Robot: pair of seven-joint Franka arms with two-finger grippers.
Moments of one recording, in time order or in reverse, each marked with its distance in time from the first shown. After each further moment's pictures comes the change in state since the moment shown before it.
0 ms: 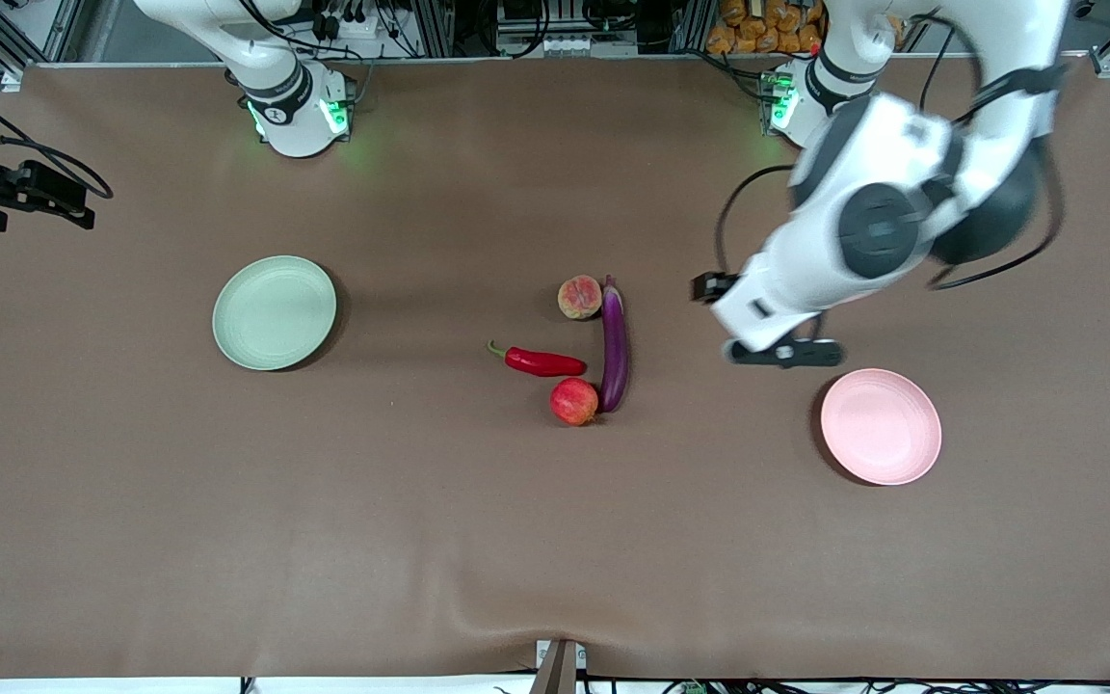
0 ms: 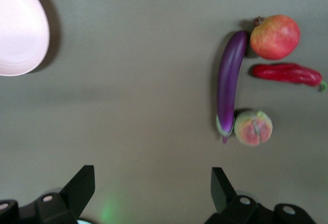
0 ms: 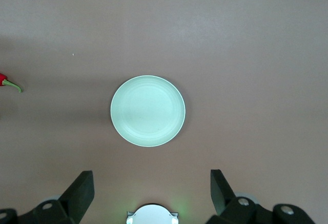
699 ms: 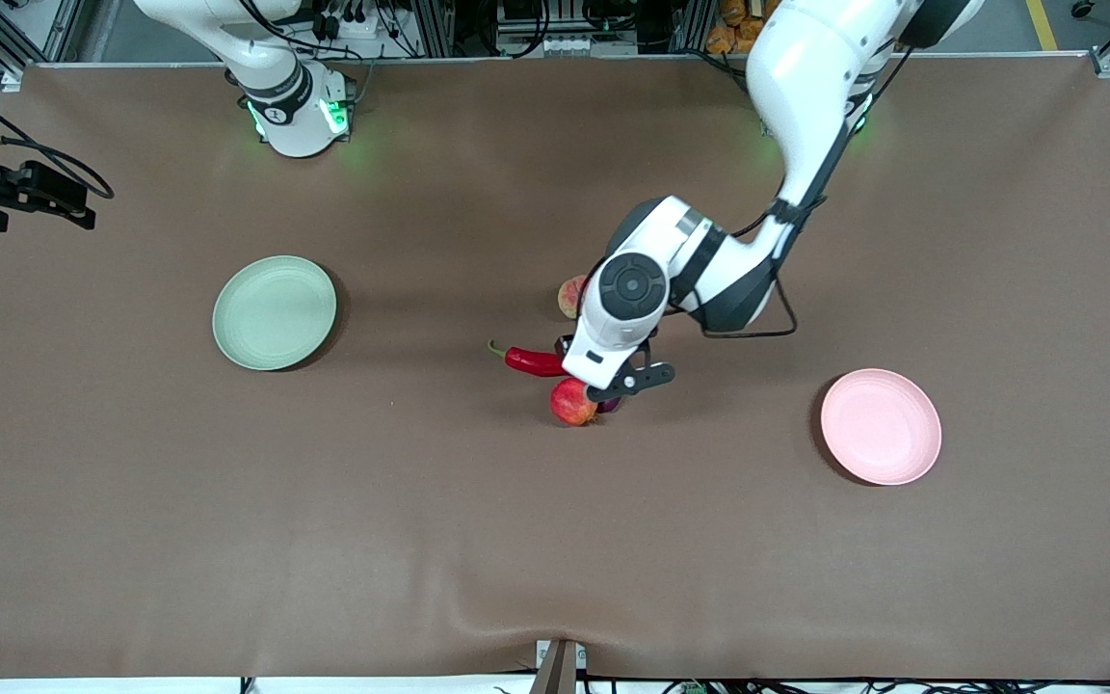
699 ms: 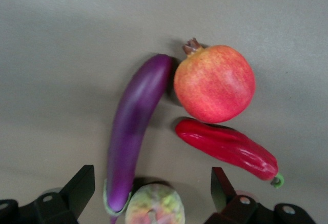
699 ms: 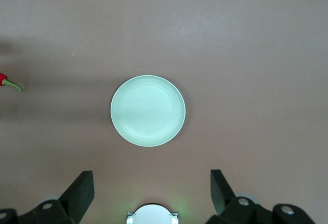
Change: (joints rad) left arm -0.206 0.323 0.005 0.047 0.009 0.405 -0.449; right arm 0.000 0.000 0.000 -0.002 0.000 0.000 0.000
